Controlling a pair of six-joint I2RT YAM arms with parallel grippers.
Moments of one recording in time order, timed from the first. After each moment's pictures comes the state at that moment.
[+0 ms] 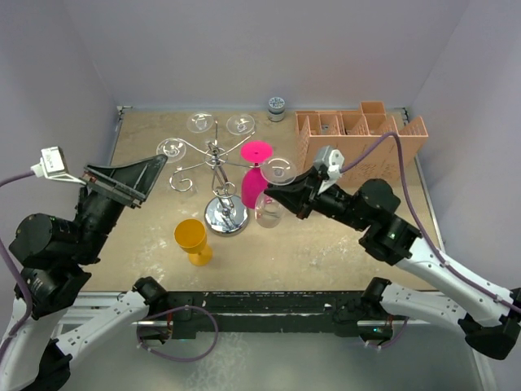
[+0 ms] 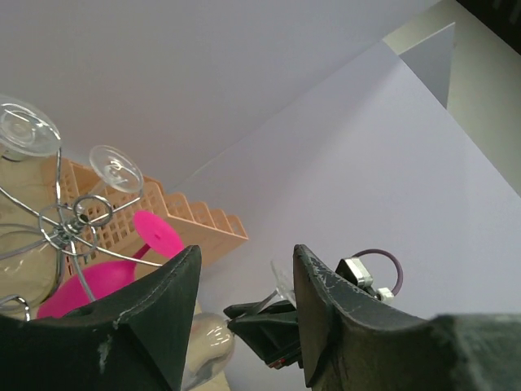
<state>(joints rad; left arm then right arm) -0.69 0.57 1.24 -0.37 -0.23 -0.94 0.90 0.87 0.96 0.08 -0.22 0.13</state>
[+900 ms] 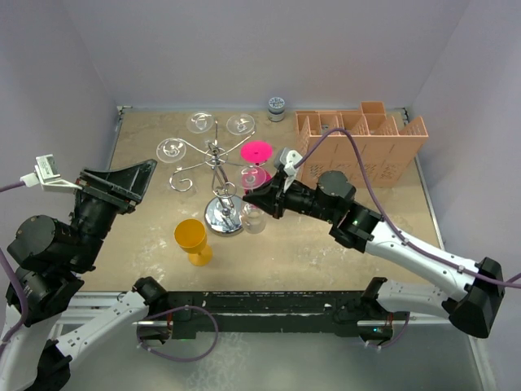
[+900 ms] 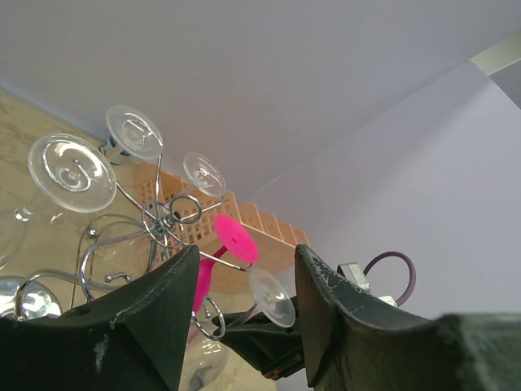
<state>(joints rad) -0.69 0.54 1.27 -0.57 -0.41 -0.88 0.91 1.10 0.92 0.17 -0.28 0.13</state>
